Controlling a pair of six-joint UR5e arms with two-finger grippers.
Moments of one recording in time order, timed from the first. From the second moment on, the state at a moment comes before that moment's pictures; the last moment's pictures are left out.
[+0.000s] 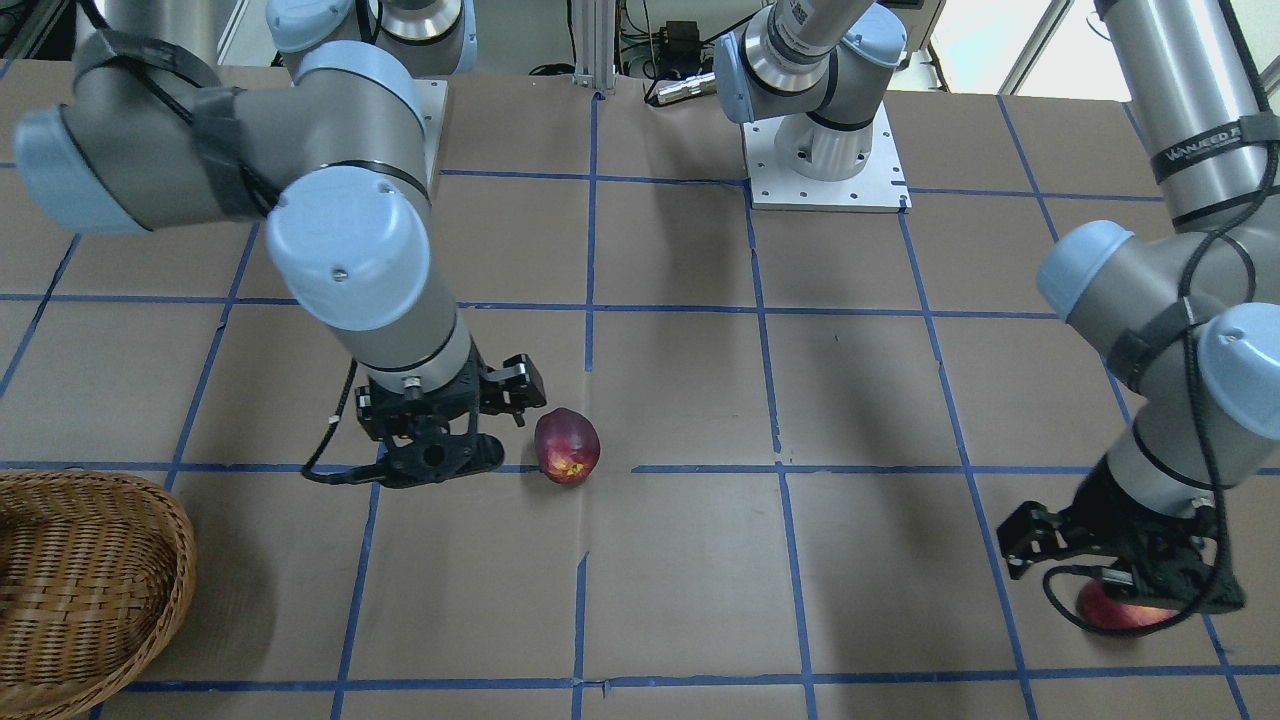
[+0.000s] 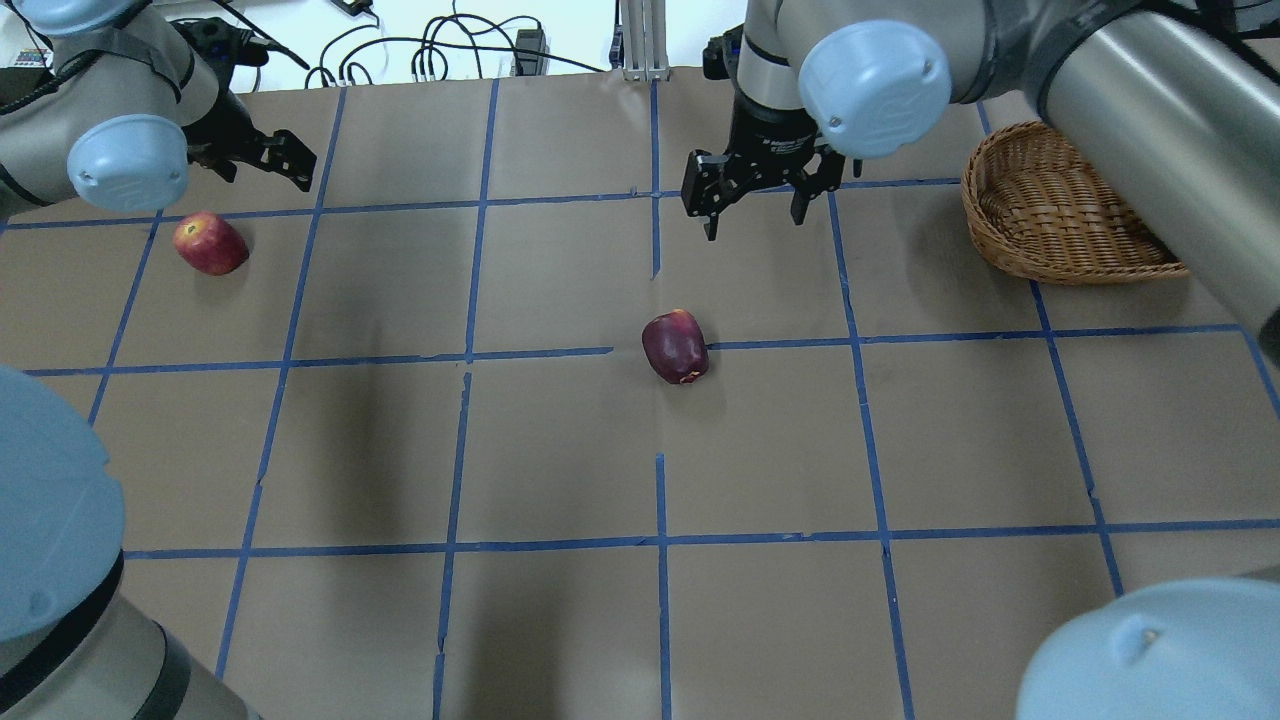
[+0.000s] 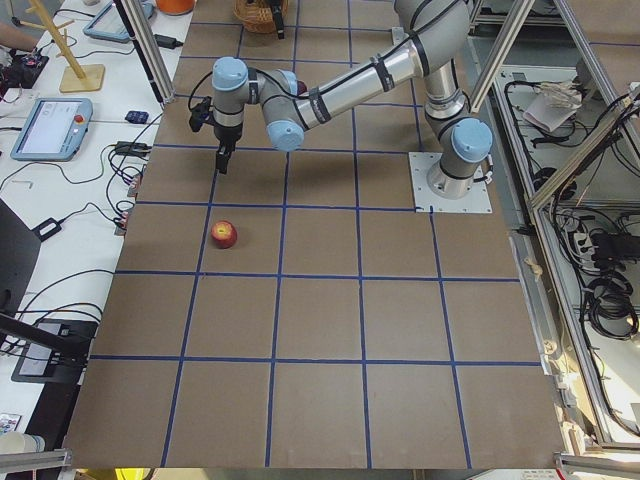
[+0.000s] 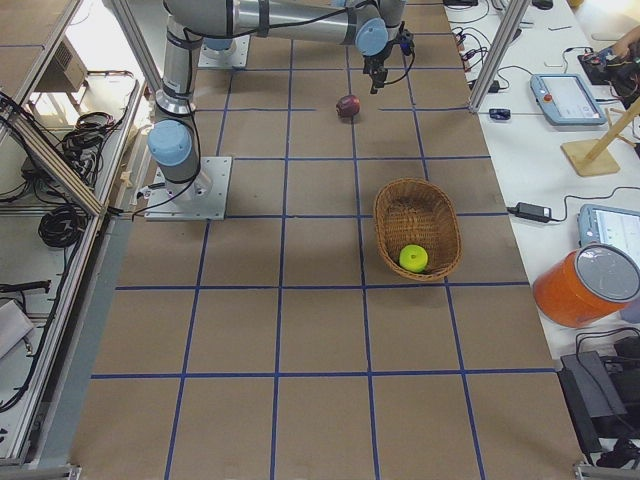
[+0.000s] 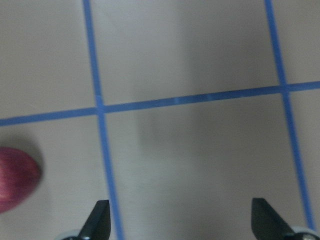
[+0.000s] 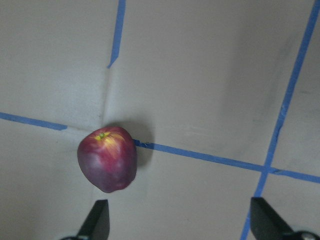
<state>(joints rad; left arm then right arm) -1.26 -2.07 -1.45 -0.95 1.60 0.48 1.79 -1.15 1.41 -1.78 -1.50 0.01</state>
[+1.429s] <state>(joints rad) -1.11 -2.34 -1.24 -1.15 1.62 0.64 1.91 -1.02 1.64 -2.12 -1.51 0.06</state>
